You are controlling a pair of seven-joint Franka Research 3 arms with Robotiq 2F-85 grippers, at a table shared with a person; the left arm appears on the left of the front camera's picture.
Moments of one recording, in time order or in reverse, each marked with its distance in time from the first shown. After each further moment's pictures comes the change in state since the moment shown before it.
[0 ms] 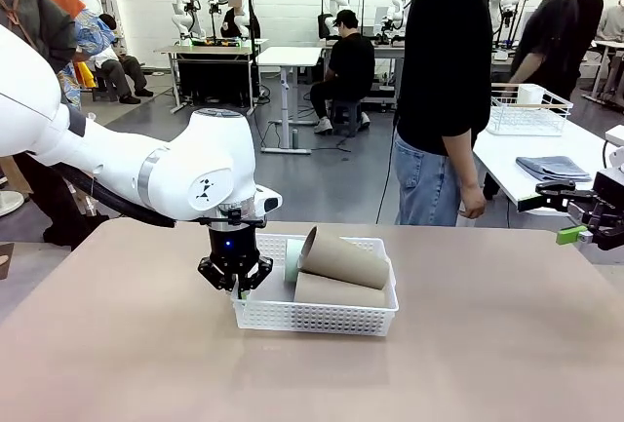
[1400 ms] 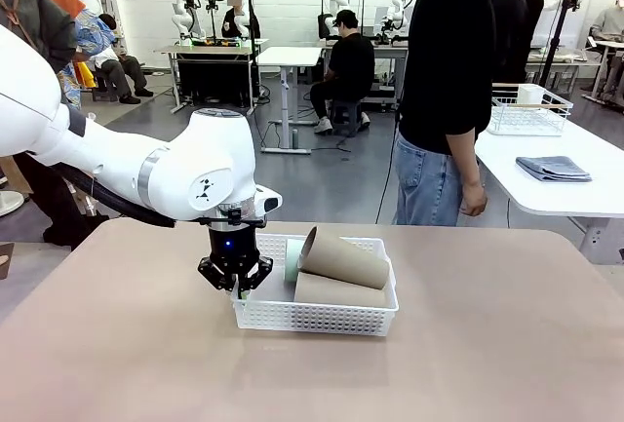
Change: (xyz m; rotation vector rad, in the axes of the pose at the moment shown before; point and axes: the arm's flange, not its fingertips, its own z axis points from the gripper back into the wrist) left arm 0.000 0.000 0.000 0.000 0.000 0.000; right arm -0.033 0.092 0.116 -0.343 -0.018 -0.945
